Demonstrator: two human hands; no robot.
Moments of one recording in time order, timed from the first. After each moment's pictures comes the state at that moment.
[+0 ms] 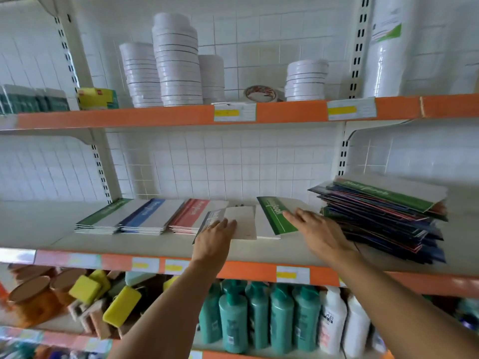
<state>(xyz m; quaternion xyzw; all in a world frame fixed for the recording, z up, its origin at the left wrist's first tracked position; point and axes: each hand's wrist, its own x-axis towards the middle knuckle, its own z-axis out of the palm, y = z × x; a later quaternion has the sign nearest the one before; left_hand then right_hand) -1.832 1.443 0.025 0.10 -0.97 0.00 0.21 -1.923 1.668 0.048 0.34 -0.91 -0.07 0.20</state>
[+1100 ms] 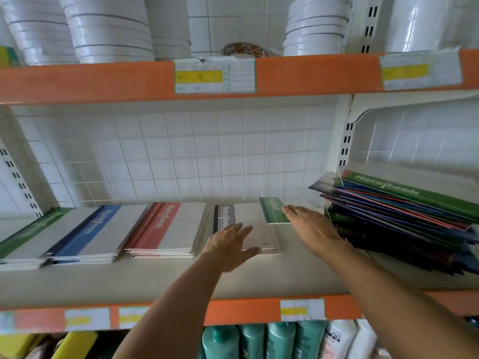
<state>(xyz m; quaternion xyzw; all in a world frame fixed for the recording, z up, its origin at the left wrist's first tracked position) -1.987 1.413 -0.020 -0.03 -1.00 -0.03 0.01 -2.039 1.619 0.017 0.27 -0.95 -0.03 0.13</state>
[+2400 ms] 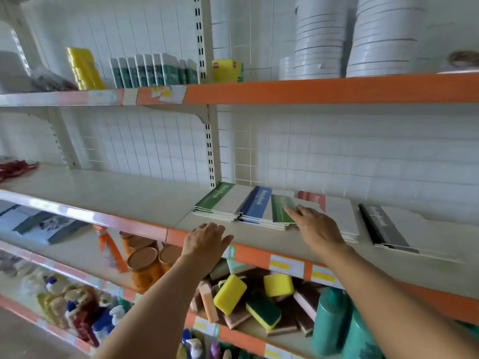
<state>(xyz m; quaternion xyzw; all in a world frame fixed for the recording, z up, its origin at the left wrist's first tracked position) -1.701 1.109 0.003 0.25 -0.96 0.01 0.10 -1.853 1.307 0.030 0.40 -0.91 -0.04 0.14</state>
